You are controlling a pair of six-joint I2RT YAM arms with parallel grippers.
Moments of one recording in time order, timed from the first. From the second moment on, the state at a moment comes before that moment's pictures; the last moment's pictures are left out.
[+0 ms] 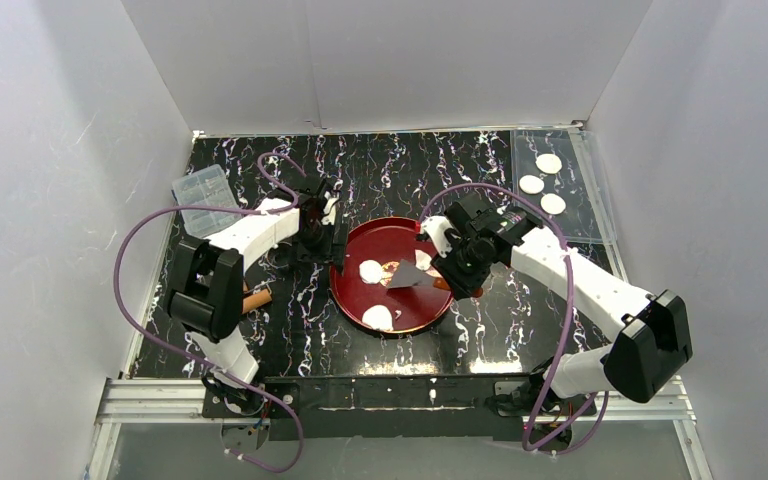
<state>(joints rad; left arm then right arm) -0.40 1.71 1.21 -0.90 0.12 -0.27 0.70 1.36 1.15 -1.04 -0.19 -0.24</state>
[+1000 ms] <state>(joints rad) -0.40 1.81 1.16 -0.82 0.12 -0.37 0.72 1.40 0.98 -0.82 -0.23 -0.06</state>
